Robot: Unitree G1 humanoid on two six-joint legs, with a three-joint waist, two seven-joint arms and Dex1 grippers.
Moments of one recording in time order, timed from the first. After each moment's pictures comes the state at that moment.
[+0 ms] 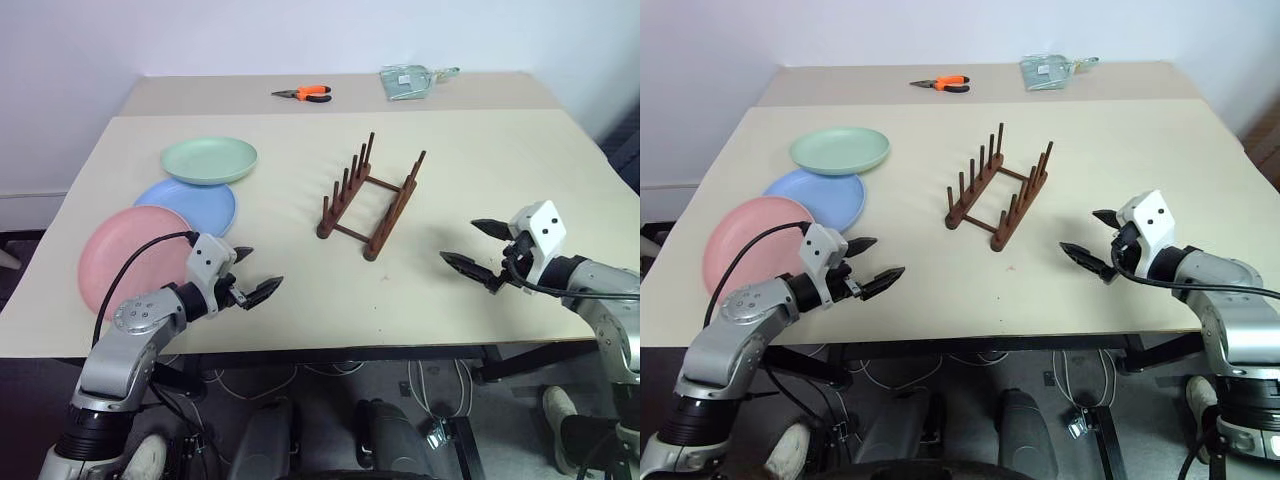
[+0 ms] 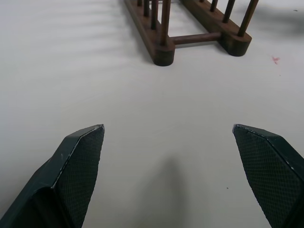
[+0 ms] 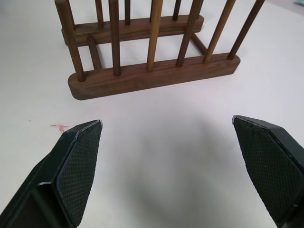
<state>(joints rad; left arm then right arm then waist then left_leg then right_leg) -0.10 0.55 0.03 -0.33 -0.36 0.48 -0.68 -0.17 -0.78 -0.24 -0.16 0.39 0.47 0.83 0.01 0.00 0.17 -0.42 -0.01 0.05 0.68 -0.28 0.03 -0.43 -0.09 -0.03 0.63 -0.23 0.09</state>
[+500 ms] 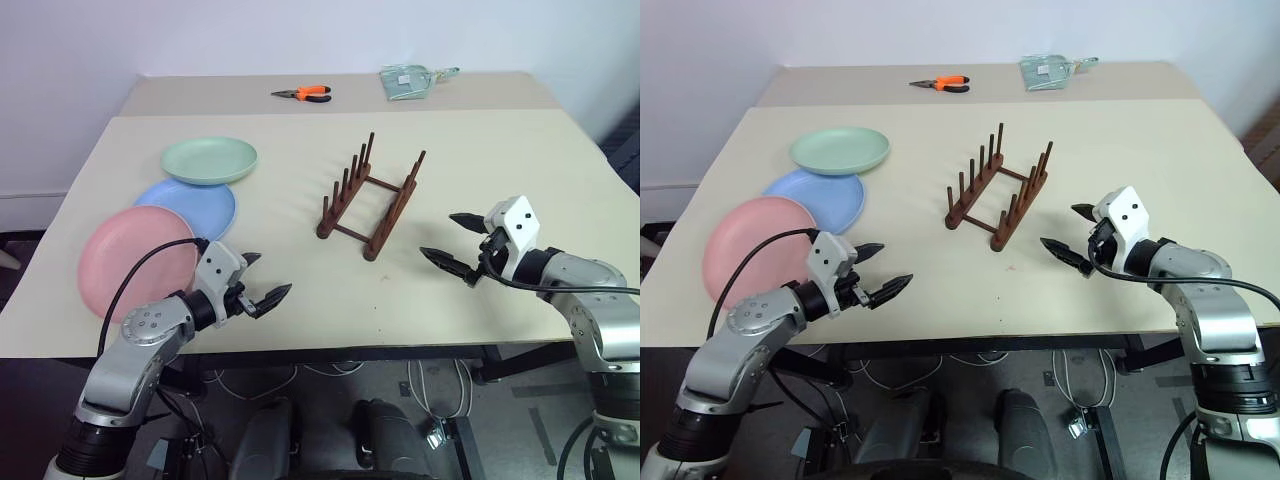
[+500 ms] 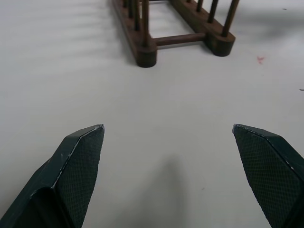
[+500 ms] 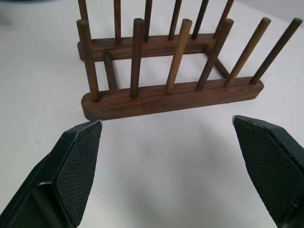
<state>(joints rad) -0.06 0.54 -0.02 -0.41 -0.36 0.51 -0.63 -0.23 -0.73 -0.16 -0.13 0.36 0.43 0.81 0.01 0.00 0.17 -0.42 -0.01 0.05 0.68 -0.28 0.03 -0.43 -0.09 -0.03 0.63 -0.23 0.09</state>
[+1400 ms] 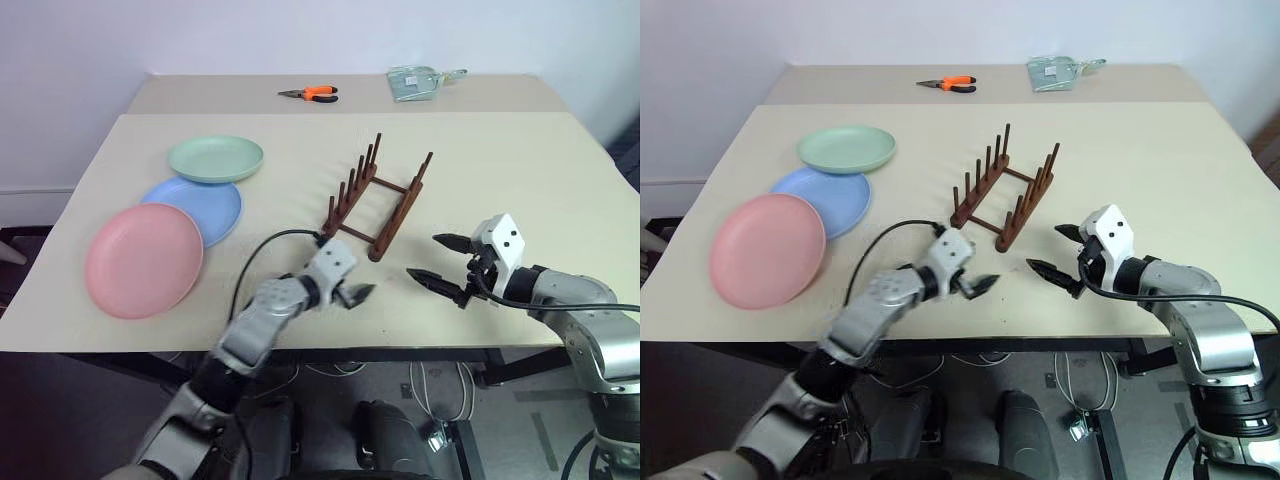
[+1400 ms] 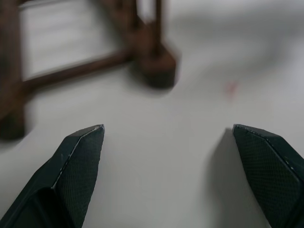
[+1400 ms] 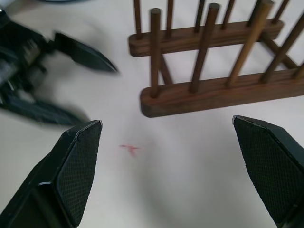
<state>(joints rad) -0.46 0.11 -0.44 0.03 -0.02 0.50 -0.42 -0.15 -0.73 -0.16 -0.28 0.43 0.54 0.81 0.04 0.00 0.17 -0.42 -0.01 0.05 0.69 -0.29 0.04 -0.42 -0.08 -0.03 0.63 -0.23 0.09</state>
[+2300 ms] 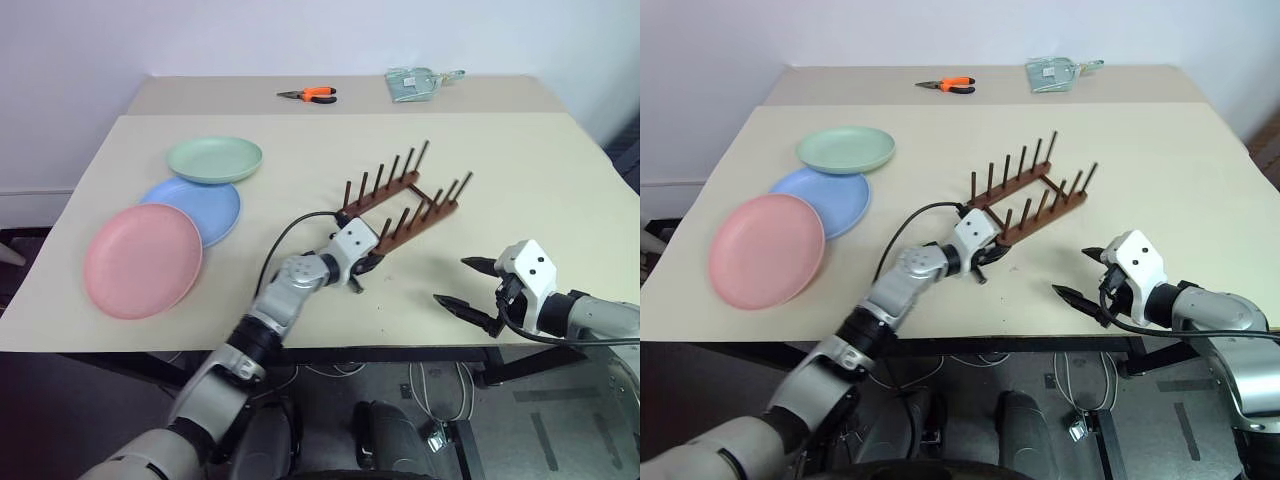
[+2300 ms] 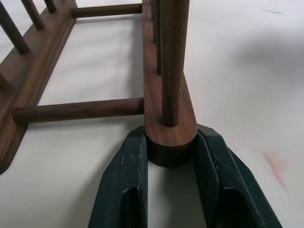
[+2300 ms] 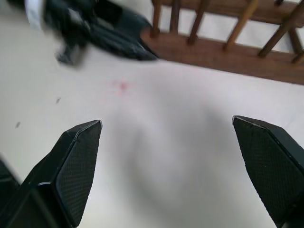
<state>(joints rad) -0.65 0.11 -0.38 0.44 -0.02 0.15 -0.69 0.07 -0.84 -0.26 -0.41 0.43 0.56 0.81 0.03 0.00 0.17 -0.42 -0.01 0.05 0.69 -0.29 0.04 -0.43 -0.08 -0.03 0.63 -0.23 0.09</state>
